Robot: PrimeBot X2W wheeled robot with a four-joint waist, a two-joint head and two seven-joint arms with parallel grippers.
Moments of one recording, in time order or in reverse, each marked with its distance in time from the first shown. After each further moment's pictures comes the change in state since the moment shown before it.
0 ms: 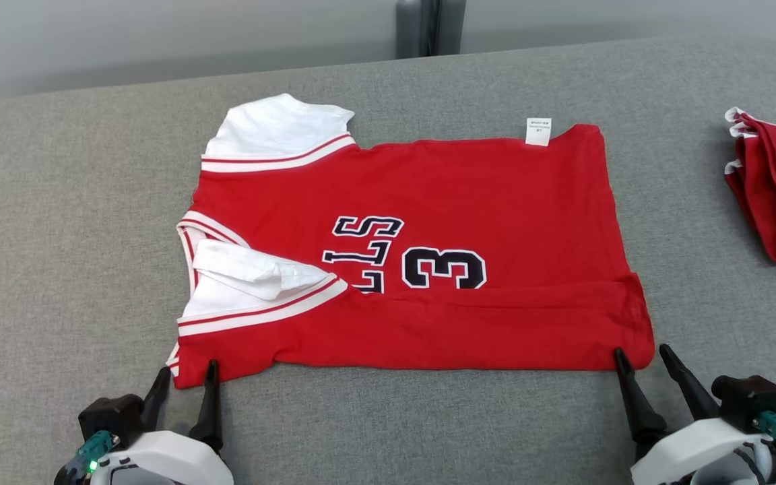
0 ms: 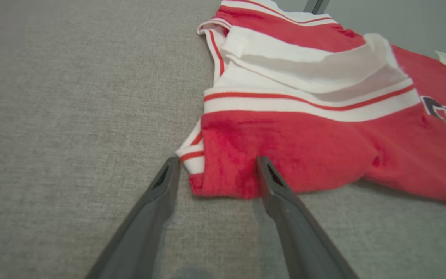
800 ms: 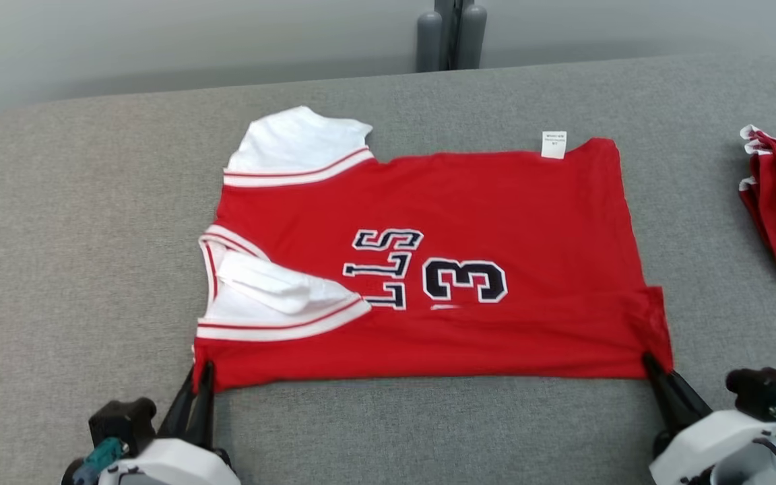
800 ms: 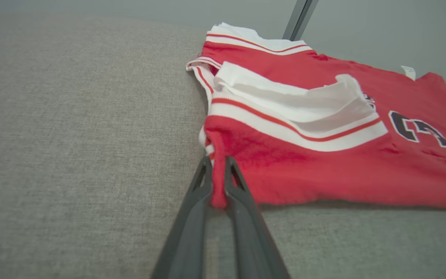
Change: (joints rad) left arm 0.015 0.023 -0.045 -0.049 0.003 -0.018 -0.016; right arm -0.076 -0.103 0.122 0.126 0.196 0.000 0.013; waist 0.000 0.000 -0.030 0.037
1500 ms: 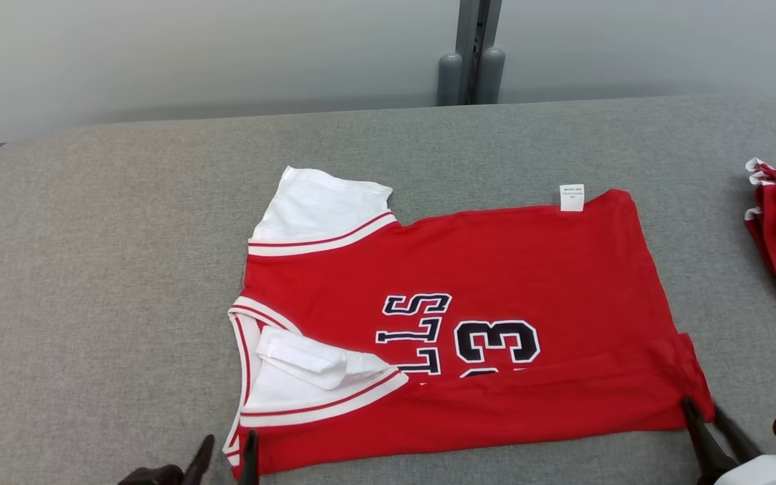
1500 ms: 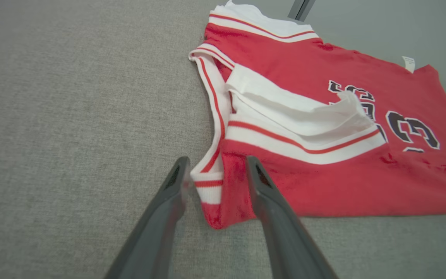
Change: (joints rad) left arm 0.224 -0.032 -0.048 -0.201 -0.025 0.080 0.103; right arm 0.157 -0.035 -0.098 -0.063 0.007 0.000 0.054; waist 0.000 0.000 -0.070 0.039
